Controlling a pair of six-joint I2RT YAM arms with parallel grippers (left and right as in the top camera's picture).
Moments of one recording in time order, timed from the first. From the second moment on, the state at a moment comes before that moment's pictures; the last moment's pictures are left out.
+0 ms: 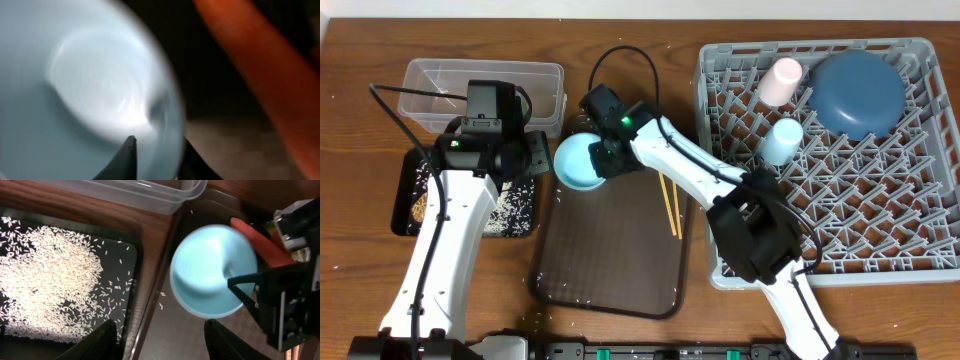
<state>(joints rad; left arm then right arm) -0.04 1.43 1.21 -0.92 0.02 -0.26 0.74 2.36 1.95 -0.88 -0.12 0.42</state>
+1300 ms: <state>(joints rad) -0.04 1.43 1.21 -0.93 0.02 -0.27 0.51 2.37 2.51 -1.48 0.11 0.20</state>
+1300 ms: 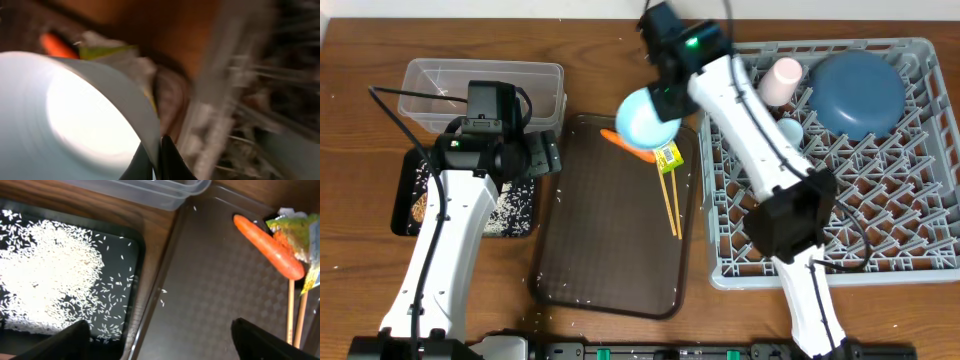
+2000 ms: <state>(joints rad) -0.04 1.43 1.21 -0.93 0.02 -0.27 0.27 2.33 2.61 -1.70 0.79 0.36</state>
